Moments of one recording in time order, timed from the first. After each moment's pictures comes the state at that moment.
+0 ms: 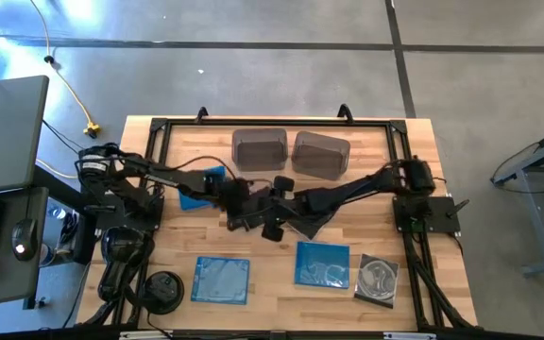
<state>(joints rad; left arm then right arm) 0.02 1.56 0.77 -0.28 0.02 -0.31 0.12 1.96 1.34 -0.21 0.41 0.12</state>
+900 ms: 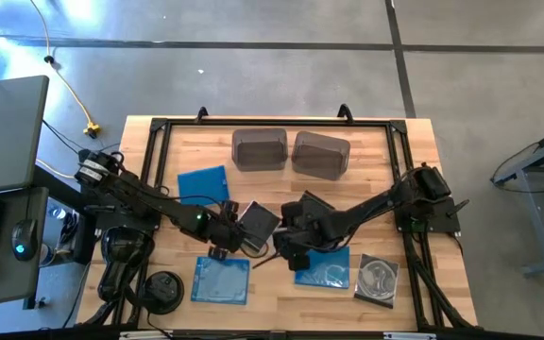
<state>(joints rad) -0.38 1.58 0.90 -0.53 -0.36 -0.01 0.33 1.90 1.34 -0.49 0.39 0.02</state>
